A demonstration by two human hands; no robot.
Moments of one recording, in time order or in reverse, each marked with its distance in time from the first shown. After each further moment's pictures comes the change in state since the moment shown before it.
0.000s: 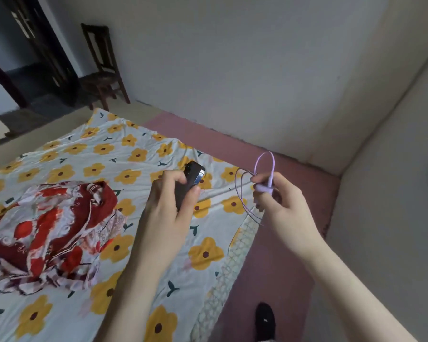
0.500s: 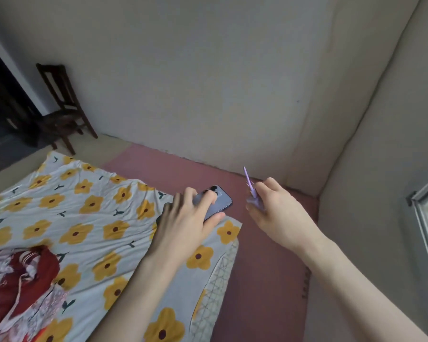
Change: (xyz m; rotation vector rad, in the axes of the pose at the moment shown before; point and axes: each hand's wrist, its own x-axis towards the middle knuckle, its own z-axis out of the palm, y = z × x) left_hand 0.202 0.083 0.219 0.665 -0.234 0.361; right_hand 0.201 0.082 -0.189 -0.841 -0.008 -0.153
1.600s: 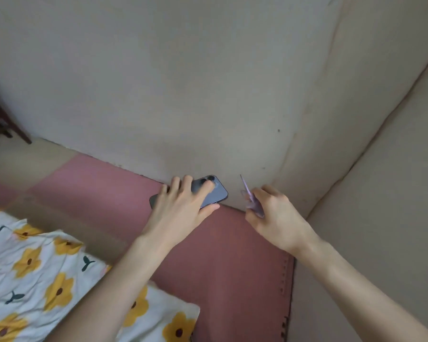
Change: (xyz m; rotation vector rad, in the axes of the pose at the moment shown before) left_hand 0.485 0.012 0.155 0.127 0.001 0.161; right_hand 0.382 0.281 -0.003 0.034 -0.088 0.103
